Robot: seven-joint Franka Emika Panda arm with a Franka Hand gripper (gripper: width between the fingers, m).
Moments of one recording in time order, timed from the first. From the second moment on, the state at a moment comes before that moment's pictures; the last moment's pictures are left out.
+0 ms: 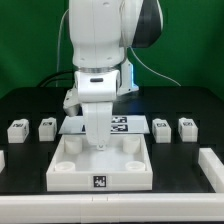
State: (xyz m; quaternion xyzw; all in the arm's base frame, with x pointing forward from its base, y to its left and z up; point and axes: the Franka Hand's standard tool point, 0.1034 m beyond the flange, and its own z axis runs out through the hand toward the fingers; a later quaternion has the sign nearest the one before) arm 0.422 -0.032 0.008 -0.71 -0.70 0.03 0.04
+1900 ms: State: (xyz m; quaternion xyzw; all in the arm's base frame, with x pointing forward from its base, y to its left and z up) arm 0.489 0.067 0.007 -0.72 -0.70 -0.03 0.04
